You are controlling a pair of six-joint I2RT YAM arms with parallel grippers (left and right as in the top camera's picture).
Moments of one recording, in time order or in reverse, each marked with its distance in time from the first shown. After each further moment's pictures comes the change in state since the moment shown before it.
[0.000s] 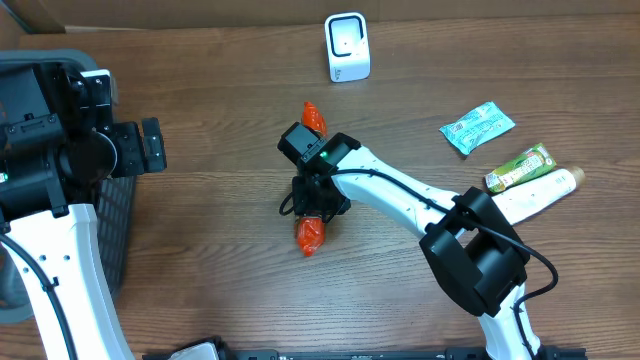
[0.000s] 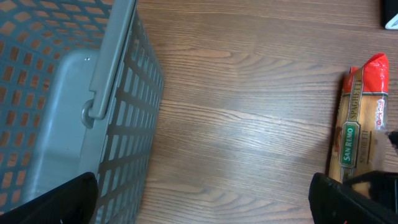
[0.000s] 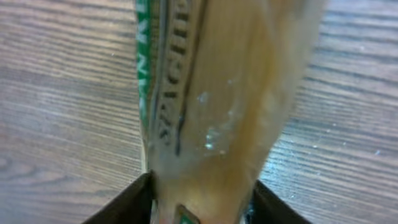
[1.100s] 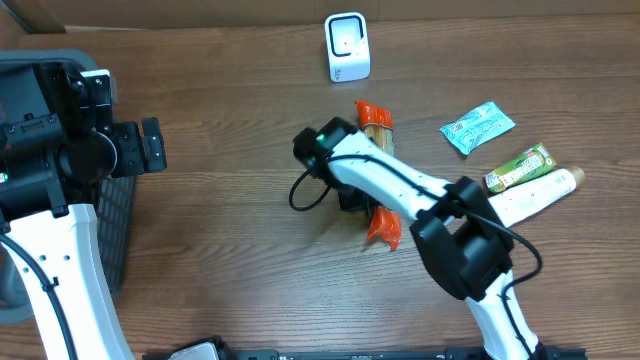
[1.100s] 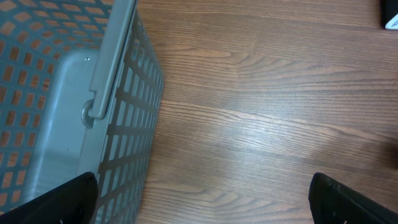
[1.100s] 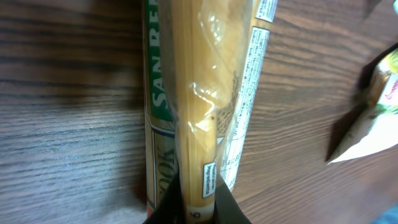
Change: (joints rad) left arm 0.000 0.000 0.000 0.000 0.000 0.000; right arm -0.013 0.111 0.145 -0.517 0.588 -0.025
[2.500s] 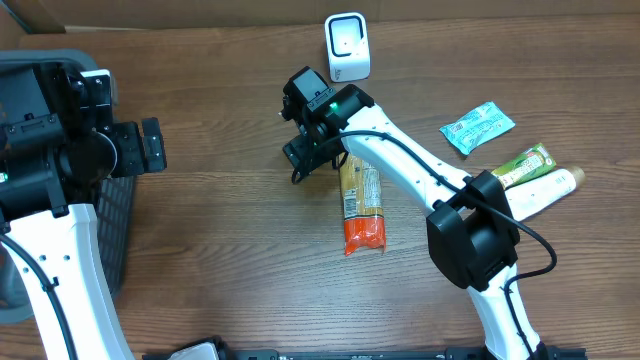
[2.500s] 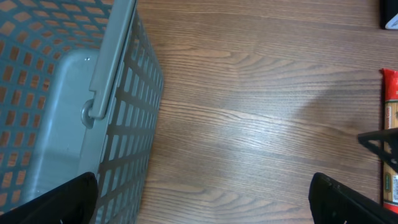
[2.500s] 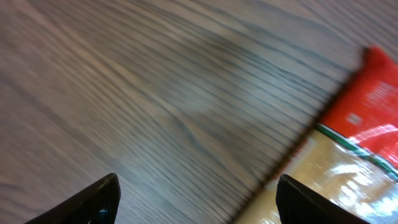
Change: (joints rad) left arm 0.000 0.000 0.000 0.000 0.000 0.000; right arm -0.093 0.011 0.208 0.431 -0.523 -0.627
